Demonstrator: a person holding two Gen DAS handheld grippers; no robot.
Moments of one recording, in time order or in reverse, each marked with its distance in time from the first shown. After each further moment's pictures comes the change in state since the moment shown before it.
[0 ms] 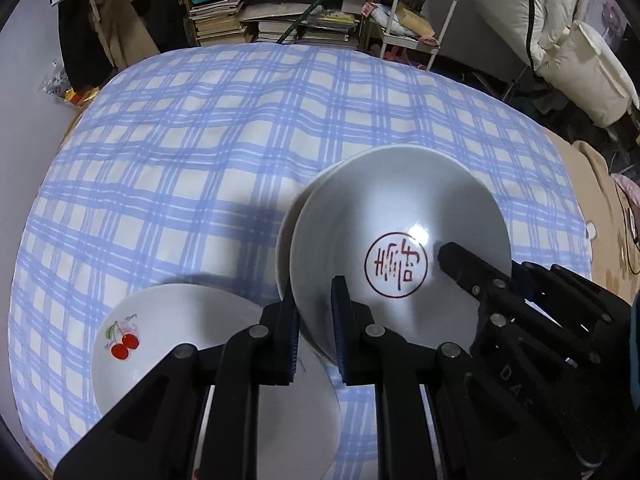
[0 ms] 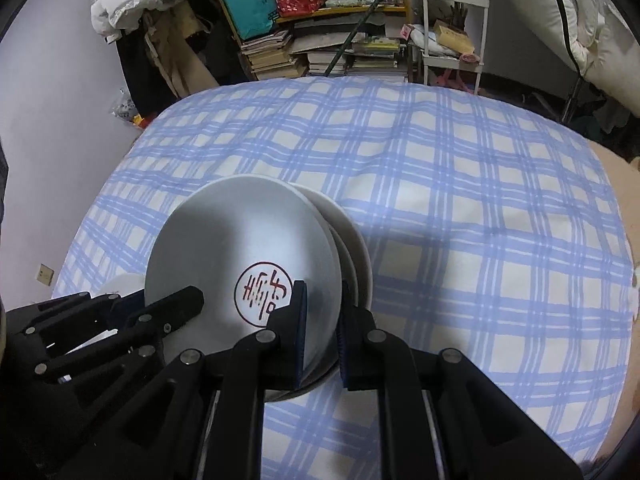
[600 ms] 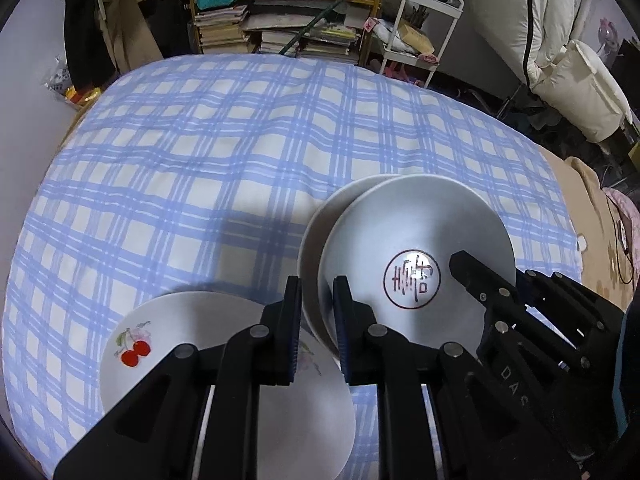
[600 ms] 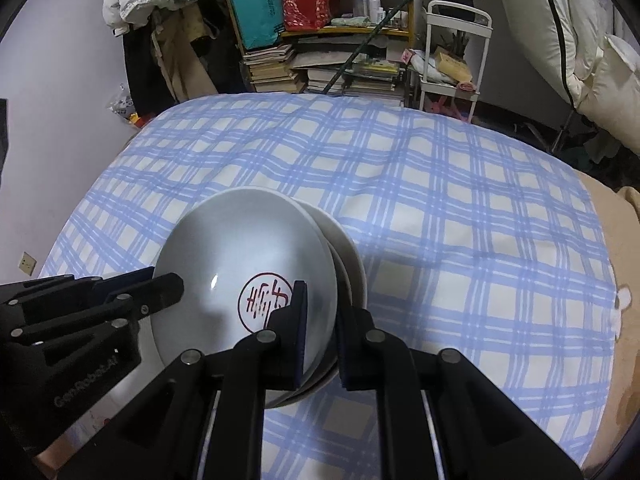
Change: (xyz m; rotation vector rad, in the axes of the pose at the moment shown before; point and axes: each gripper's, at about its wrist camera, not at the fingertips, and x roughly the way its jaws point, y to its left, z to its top) left arm -0.012 0.017 -0.002 -0.018 -0.052 -0.029; right arm -0.007 0.011 -0.003 -0.060 -0.059 -0.065
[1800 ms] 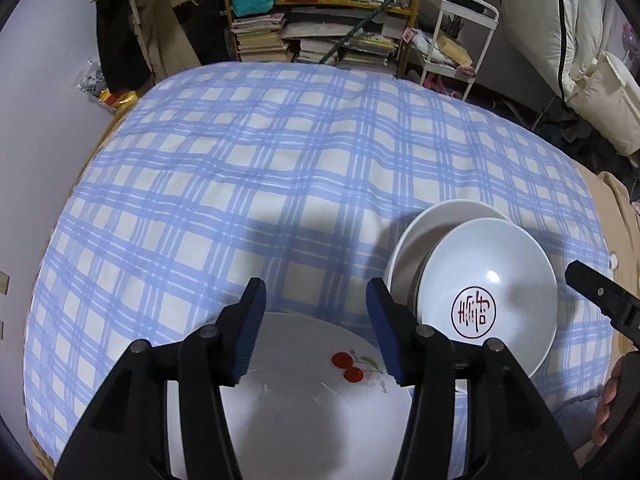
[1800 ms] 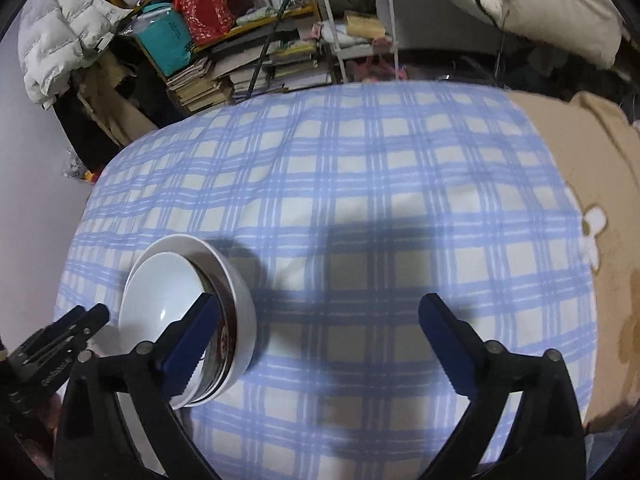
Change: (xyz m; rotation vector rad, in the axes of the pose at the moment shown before) left arm 0.004 0.032 0.008 -0.032 -0.018 0.112; right arm -0.014 -0.087 0.004 0.307 0.082 -0.038
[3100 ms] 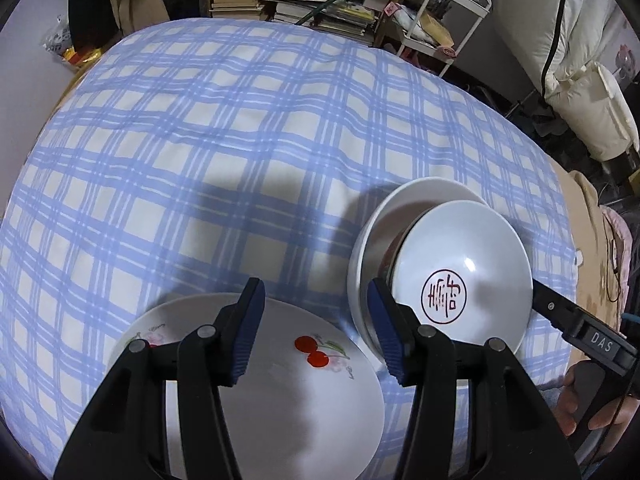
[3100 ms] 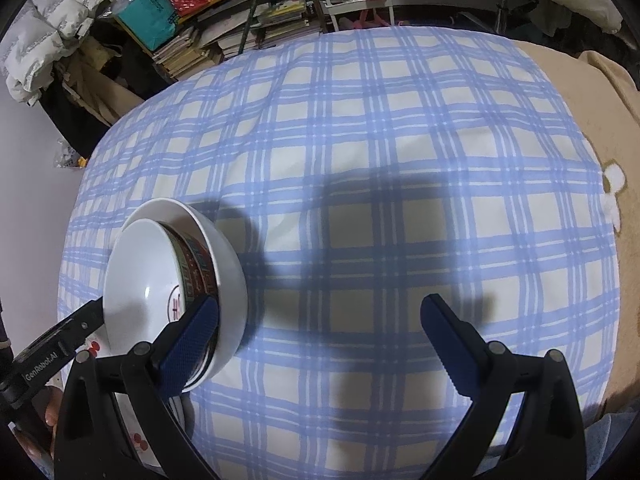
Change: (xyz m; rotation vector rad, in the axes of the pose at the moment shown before) left arm 0.019 0.005 0.004 -0.040 0.127 -0.164; right arm 0.025 -0.006 -0.012 0.054 0.134 0.019
